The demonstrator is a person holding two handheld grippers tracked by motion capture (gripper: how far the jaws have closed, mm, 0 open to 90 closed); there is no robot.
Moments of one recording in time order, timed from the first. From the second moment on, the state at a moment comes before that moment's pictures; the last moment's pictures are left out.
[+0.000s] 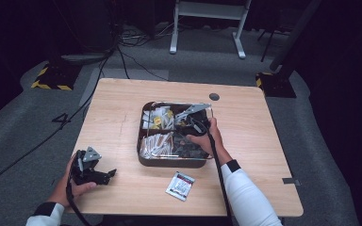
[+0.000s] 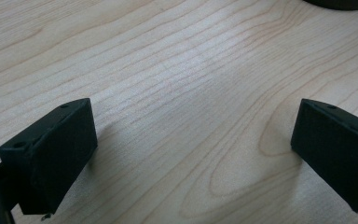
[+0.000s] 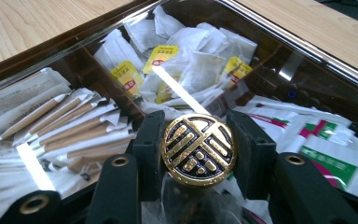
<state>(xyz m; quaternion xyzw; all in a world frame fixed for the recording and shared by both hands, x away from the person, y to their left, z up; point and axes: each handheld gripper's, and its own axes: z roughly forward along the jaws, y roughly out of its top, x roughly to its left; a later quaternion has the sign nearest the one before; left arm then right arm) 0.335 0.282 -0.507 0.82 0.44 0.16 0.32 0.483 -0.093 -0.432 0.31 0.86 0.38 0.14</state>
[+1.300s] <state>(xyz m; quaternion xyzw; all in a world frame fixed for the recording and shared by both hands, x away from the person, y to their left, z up) 0.335 0.282 -0.507 0.82 0.44 0.16 0.32 0.484 -0.069 -0.438 0.28 0.87 0.39 0.12</state>
